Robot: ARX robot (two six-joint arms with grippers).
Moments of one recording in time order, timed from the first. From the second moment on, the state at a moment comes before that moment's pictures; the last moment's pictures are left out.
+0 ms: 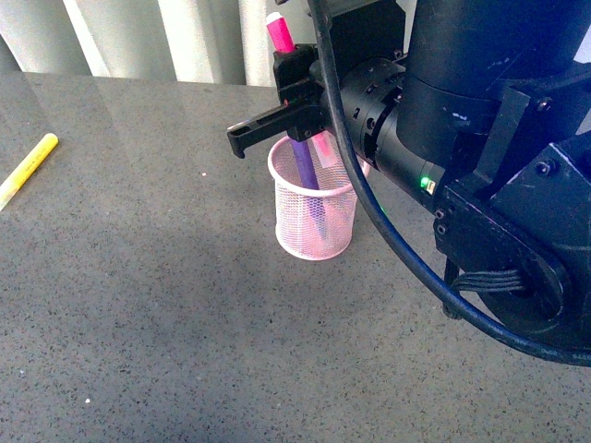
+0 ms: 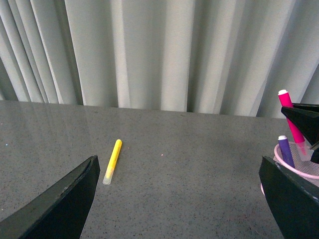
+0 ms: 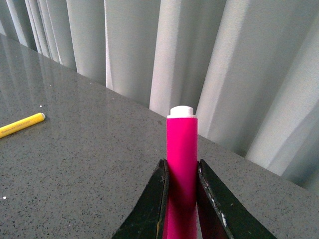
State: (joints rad) left arm 0.00 0.00 0.01 0.00 0.00 0.00; right arm 0.52 2.17 0.89 1.25 -0.03 -0.13
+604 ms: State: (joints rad) left arm 0.00 0.00 0.01 0.00 0.00 0.00; right arm 0.49 2.08 0.79 1.17 0.04 -0.06
